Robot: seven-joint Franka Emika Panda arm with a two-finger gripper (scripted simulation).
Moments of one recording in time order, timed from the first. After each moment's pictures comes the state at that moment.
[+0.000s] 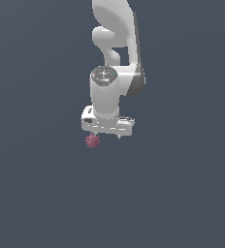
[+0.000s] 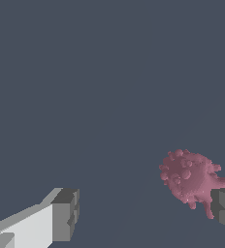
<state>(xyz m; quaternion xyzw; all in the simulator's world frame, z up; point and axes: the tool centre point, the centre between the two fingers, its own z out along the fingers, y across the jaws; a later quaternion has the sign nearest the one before) -0.001 -0.021 0.144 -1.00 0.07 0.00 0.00</state>
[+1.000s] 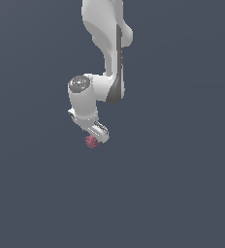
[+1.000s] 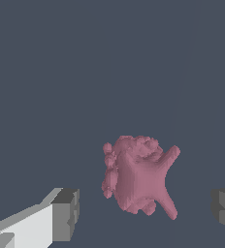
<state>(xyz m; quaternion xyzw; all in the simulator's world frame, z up) -0.038 -0.102 0.096 -0.94 0.33 0.00 0.00</state>
